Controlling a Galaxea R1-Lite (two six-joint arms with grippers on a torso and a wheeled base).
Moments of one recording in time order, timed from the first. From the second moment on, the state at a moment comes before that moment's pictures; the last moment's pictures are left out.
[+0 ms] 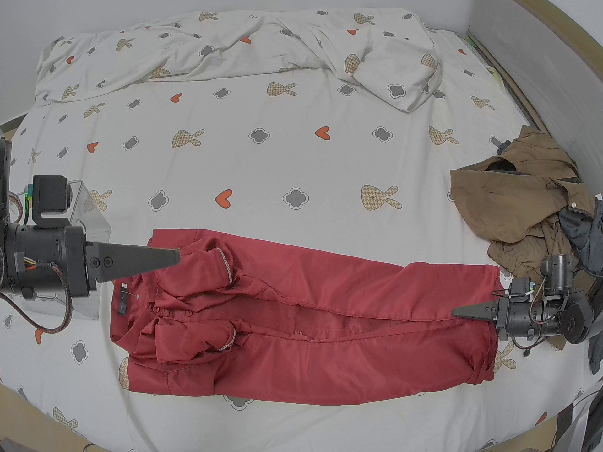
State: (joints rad) left arm -0.24 1.26 -0.90 0.08 -0.63 -0.22; right arm -0.06 1.90 -0.41 -0.74 0.87 0.40
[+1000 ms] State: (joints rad) left arm -0.25 1.27 -0.89 0.07 -0.63 -0.22; right arm -0.05 1.94 -0.43 -0.74 0.87 0.41
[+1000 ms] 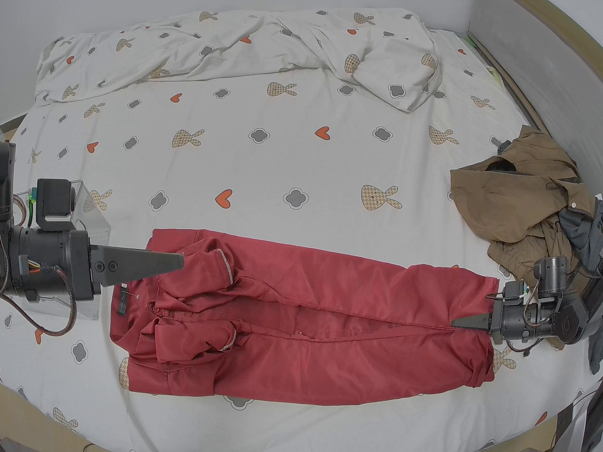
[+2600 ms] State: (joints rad) left arm -0.27 1.27 -0.89 0.07 -0.63 -0.22; right arm 0.19 1.42 -0.78 0.22 -0.13 0.06
